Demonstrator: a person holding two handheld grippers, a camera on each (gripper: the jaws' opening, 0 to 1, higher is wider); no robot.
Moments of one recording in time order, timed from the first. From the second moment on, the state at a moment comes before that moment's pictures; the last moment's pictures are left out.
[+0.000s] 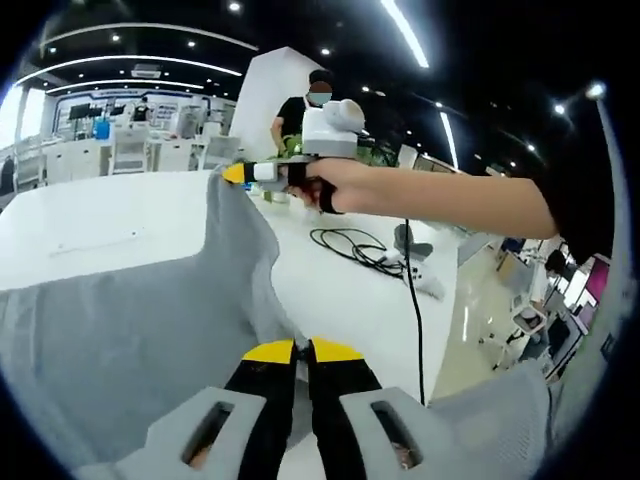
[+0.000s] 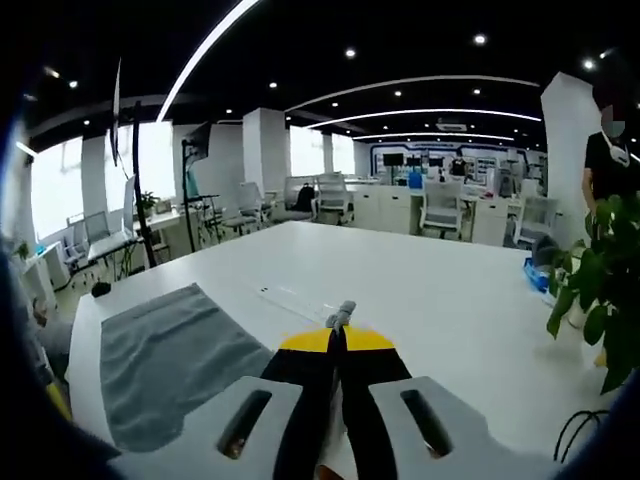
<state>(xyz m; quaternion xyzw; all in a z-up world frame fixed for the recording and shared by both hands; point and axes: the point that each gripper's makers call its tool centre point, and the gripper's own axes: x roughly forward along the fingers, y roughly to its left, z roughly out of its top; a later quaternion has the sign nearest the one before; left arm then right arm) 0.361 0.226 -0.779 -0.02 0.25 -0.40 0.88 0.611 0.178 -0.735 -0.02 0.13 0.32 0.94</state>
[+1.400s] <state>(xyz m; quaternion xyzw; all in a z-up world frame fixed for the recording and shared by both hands) 0.359 0.412 -0.728 -0.04 0.18 -0.22 0.96 0.622 0.350 -0.670 -0.02 0.11 0.41 0.90</state>
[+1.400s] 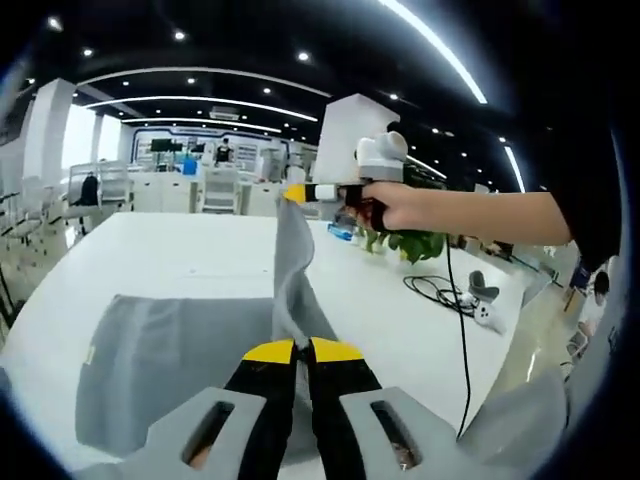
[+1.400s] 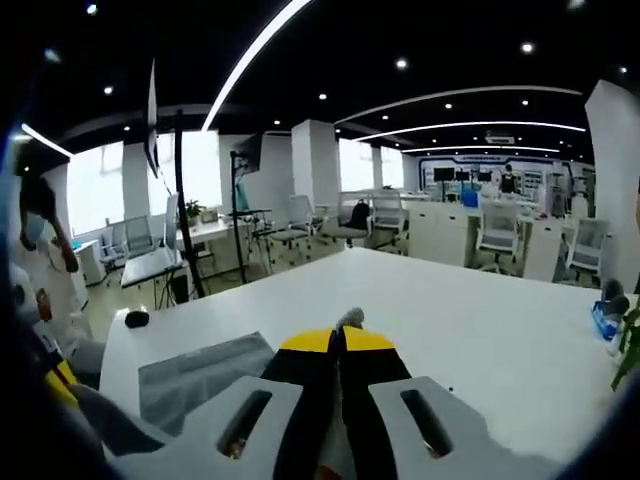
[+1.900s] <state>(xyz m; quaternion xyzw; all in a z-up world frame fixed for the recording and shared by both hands) 0.349 0.473 -0.724 -0.05 0.16 -0.15 0.97 0.621 0.409 -0.659 -0.02 0.10 0.44 0.89</state>
